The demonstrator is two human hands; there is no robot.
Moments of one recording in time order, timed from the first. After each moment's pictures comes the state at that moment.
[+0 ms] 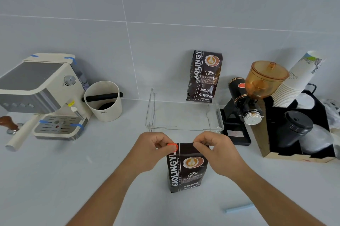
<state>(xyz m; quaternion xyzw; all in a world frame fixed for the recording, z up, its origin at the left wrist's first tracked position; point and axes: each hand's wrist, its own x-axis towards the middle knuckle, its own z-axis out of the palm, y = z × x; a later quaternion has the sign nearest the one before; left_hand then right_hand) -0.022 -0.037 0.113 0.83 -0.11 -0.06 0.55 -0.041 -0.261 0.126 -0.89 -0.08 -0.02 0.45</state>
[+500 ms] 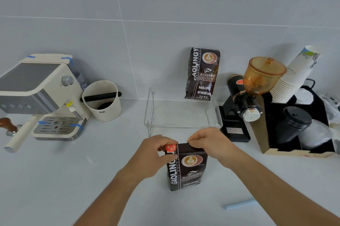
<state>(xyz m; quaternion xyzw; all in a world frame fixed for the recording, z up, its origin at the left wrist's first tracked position) -0.031 -0.040 0.093 0.87 -0.16 -0.05 0.45 -0.017 -0.254 0.126 -0.81 0.08 0.19 0.55</state>
